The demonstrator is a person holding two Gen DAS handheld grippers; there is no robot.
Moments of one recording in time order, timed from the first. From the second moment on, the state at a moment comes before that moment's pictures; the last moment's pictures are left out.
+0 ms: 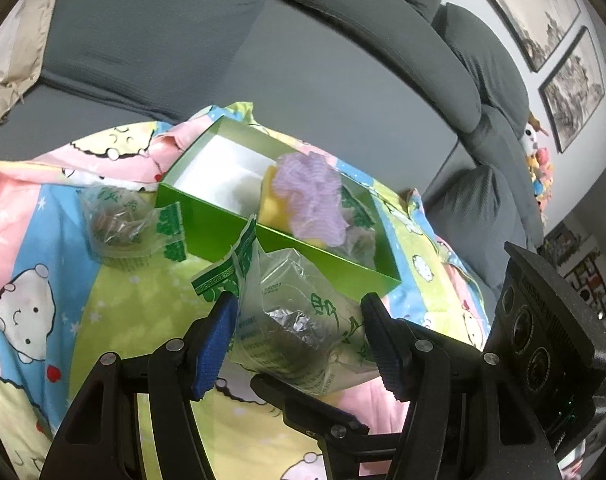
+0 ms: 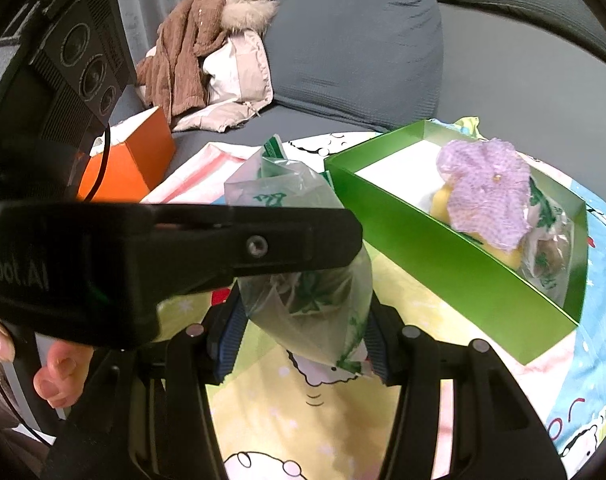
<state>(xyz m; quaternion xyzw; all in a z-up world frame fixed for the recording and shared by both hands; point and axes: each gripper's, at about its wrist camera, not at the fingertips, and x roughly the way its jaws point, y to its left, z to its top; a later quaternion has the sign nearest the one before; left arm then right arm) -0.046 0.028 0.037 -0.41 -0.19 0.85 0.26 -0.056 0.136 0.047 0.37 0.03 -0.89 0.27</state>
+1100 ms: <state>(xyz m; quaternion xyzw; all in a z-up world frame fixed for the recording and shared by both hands) -0.076 0.088 0.080 -0.38 -0.11 0.87 0.29 -0.066 0.191 0.080 0.31 -0.01 -0.92 0.25</state>
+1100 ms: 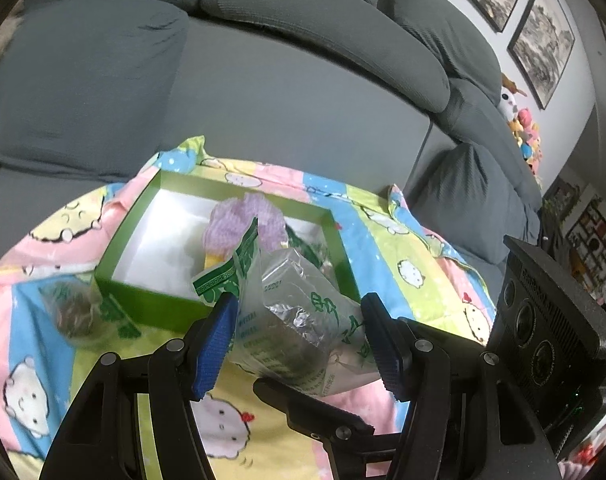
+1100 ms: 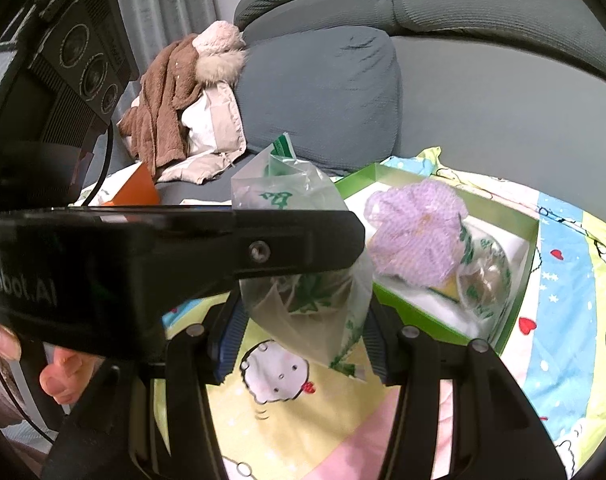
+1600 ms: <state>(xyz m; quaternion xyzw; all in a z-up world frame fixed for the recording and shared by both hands) -0.127 0.088 0.083 -0.37 -0.10 0.88 0.29 -0.122 0.190 0.086 0.31 -0.01 -0.92 0.24</state>
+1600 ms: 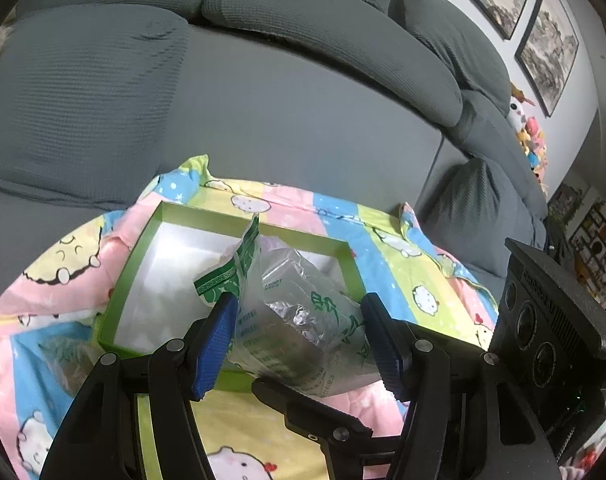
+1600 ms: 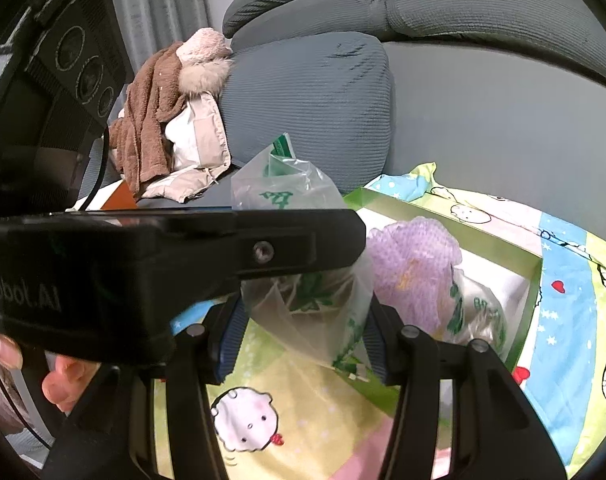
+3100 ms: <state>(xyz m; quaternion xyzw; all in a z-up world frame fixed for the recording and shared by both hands) -0.187 0.062 0.042 -0.40 -0.16 0.86 0.28 -0.181 0.168 0.064 0.36 0.01 -0.91 0.23</state>
